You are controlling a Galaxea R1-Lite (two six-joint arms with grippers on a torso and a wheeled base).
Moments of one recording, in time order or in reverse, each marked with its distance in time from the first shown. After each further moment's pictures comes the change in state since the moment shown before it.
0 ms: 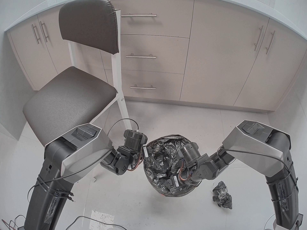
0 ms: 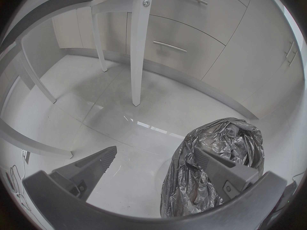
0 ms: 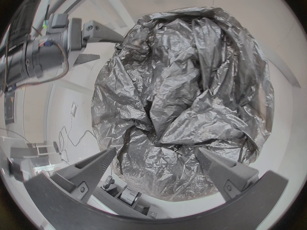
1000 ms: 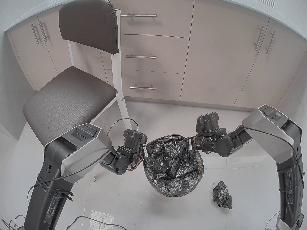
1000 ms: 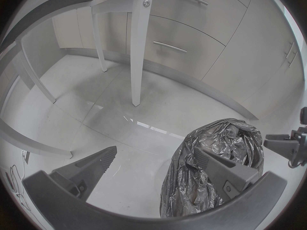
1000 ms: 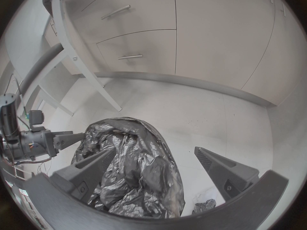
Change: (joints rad) left arm 0.001 -0.001 -0.001 -0.002 -0.002 -0.001; right arm -0.172 -0.063 -0.114 -0.215 -0.154 -0.112
